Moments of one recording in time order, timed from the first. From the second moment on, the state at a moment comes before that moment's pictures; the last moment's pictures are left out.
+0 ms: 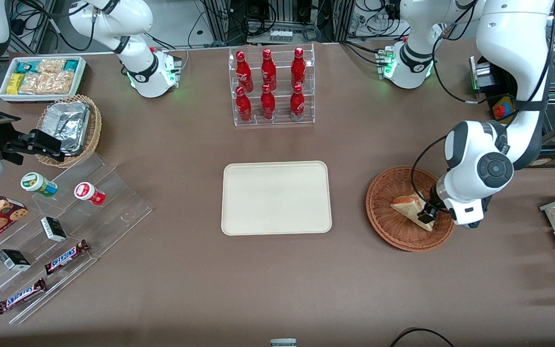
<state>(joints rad) -0.08 0.36 -0.06 -1.95 0.04 2.23 -1.15</state>
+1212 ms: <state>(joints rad) -0.10 0.39 -0.06 -1.87 0.04 2.08 -1.10</state>
